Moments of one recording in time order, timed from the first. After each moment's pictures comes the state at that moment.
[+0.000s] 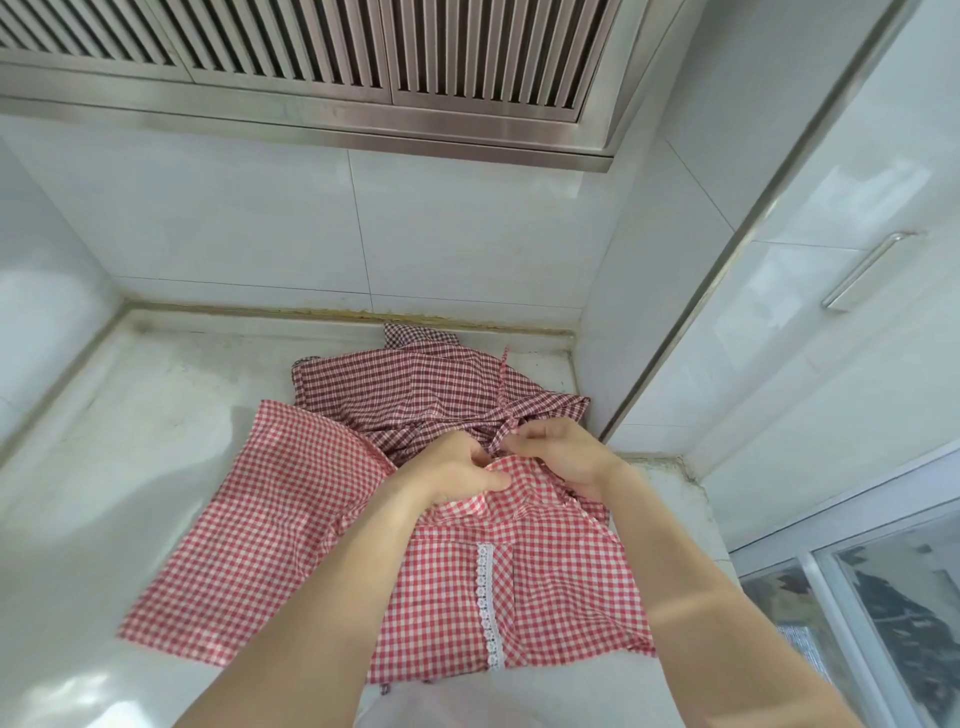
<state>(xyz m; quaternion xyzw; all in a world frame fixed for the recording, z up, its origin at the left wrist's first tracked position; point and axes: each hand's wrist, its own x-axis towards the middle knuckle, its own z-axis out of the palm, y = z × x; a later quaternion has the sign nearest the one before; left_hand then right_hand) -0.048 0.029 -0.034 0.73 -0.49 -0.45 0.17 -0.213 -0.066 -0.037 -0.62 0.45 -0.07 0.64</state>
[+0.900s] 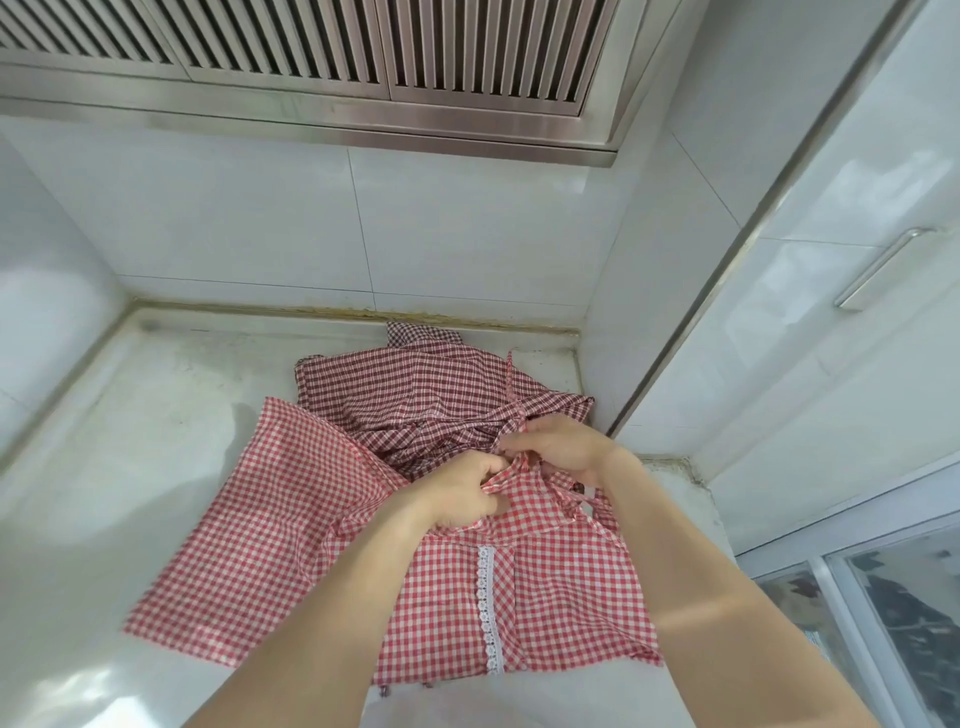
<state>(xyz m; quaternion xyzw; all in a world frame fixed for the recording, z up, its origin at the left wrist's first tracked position) -0.061 0.033 -0.049 0.66 -0.55 -0.49 0.17 -0.204 -0.088 -0.042 -0.66 0.47 0.04 0.58</state>
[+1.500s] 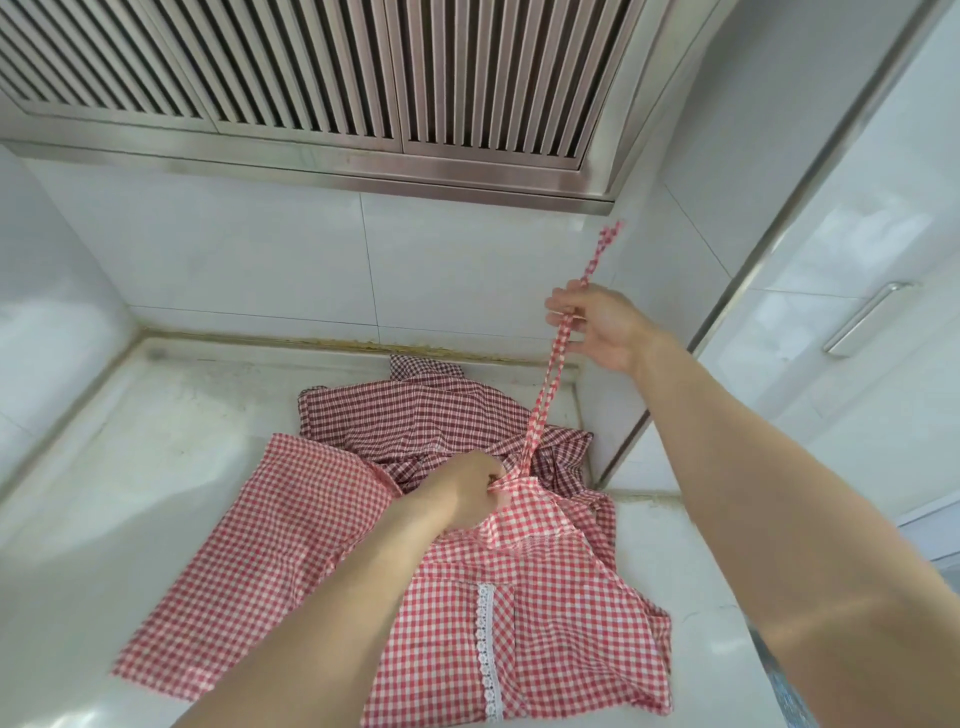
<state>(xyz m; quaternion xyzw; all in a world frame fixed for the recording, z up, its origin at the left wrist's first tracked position) -0.052 0.008 -0.027 0.71 -0.60 -0.36 0.10 -0.169 -0.187 0.084 -0.55 0.44 -0.24 0.67</state>
